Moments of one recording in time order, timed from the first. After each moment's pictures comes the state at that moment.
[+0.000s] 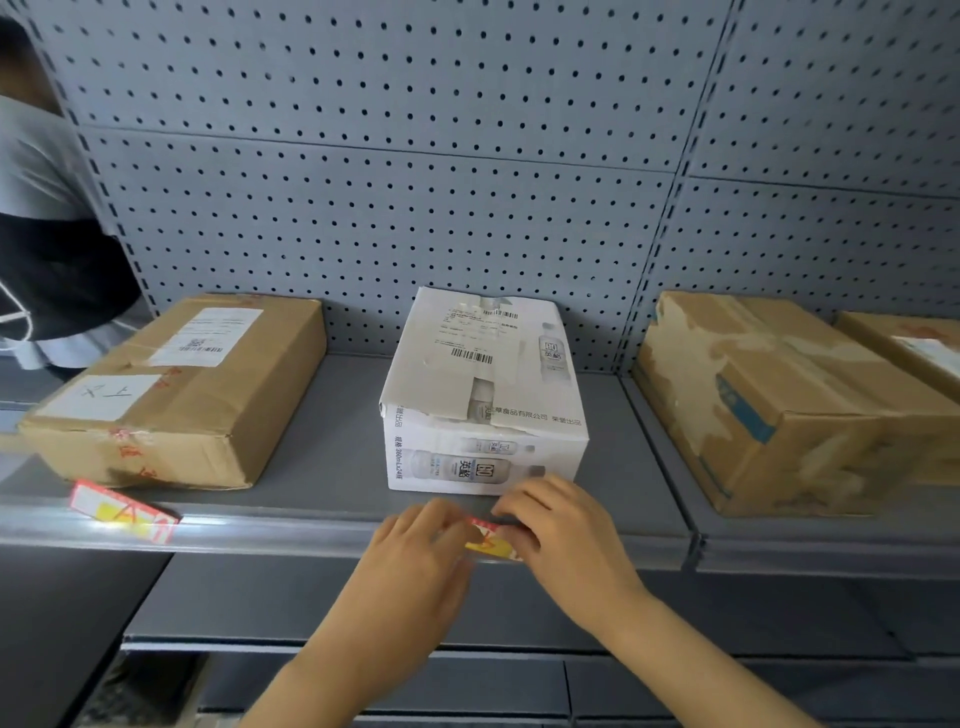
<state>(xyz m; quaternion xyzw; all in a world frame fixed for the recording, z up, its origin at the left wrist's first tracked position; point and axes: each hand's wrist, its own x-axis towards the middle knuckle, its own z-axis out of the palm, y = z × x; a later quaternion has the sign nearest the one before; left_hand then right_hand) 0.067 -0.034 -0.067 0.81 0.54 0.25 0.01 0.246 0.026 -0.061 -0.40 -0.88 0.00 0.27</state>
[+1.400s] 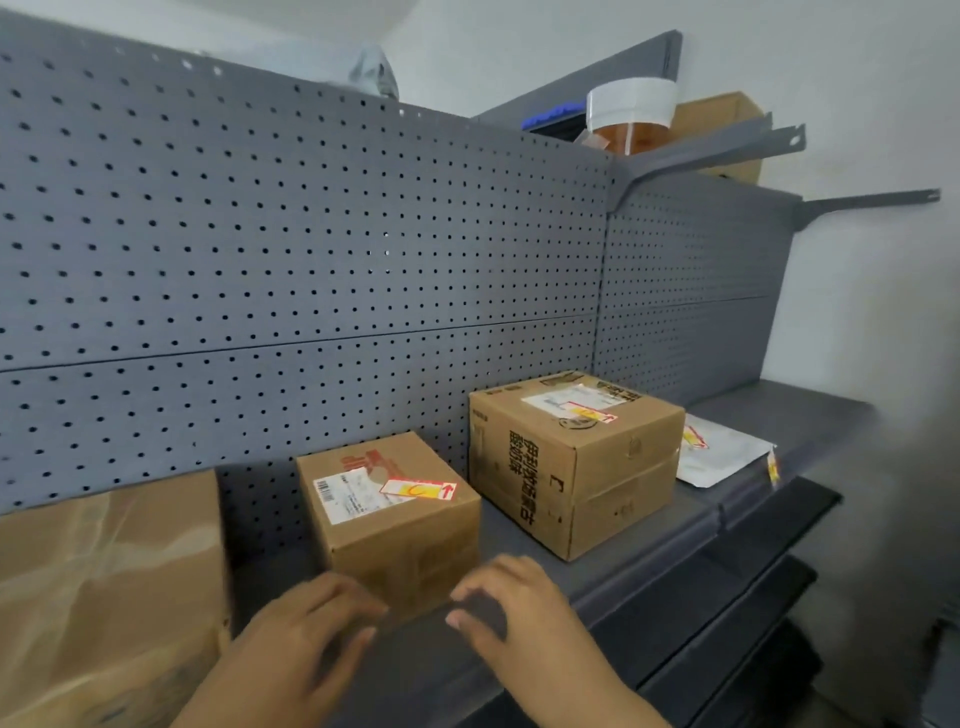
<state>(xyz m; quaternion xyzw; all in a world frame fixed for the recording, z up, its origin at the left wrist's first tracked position) 0.563 0.135 0.006 0.90 0.23 0.36 0.00 0.787 0.055 0.015 -0.63 -0.70 0.08 0.32</state>
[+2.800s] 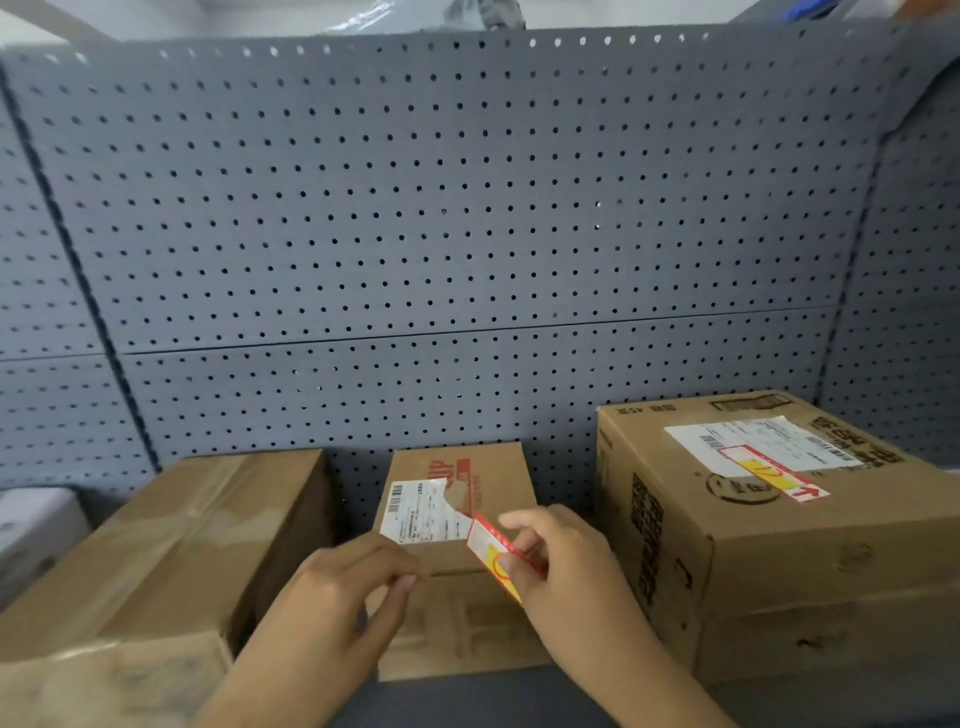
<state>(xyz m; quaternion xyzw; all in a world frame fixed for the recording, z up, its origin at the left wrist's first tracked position) 0.635 0.145 0.053 0.83 0.43 0.36 -0.04 0.848 0.175 0.048 -0.51 -0.74 0.17 0.40</state>
